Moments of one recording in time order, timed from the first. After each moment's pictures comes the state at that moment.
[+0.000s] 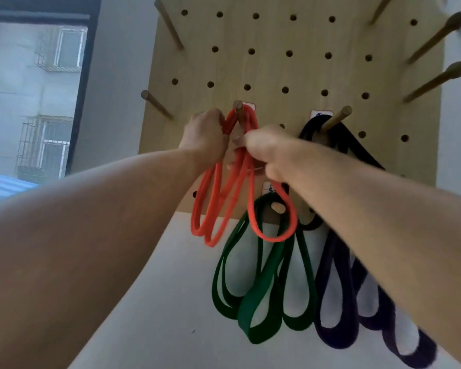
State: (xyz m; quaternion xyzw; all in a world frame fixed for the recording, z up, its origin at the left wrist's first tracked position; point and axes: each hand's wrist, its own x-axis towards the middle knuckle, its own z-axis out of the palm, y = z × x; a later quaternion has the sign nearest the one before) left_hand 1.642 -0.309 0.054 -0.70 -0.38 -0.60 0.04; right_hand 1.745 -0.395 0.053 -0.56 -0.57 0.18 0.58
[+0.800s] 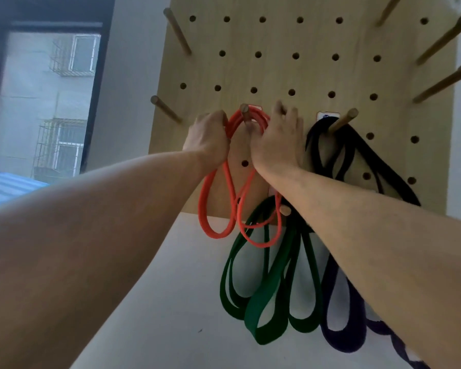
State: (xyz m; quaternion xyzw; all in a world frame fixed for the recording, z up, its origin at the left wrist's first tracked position) left_hand 1.636 -0.319 0.052 -0.71 -0.37 -0.60 0.04; right_hand 1.761 -0.360 0.047 -0.57 -0.54 -0.33 0.52
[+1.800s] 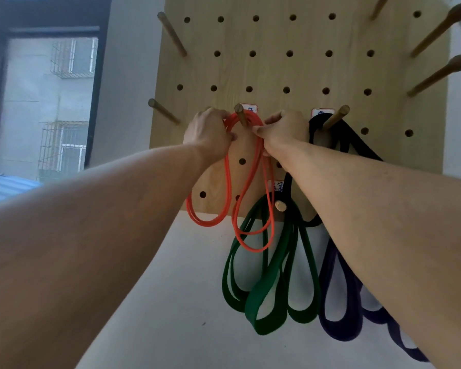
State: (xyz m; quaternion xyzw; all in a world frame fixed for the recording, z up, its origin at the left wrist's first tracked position) left_hand 1.638 -0.321 0.061 -0.72 -0.38 -0.58 0.08; right_hand 1.783 -0.353 0.076 -0.53 -0.54 -0.09 0.65
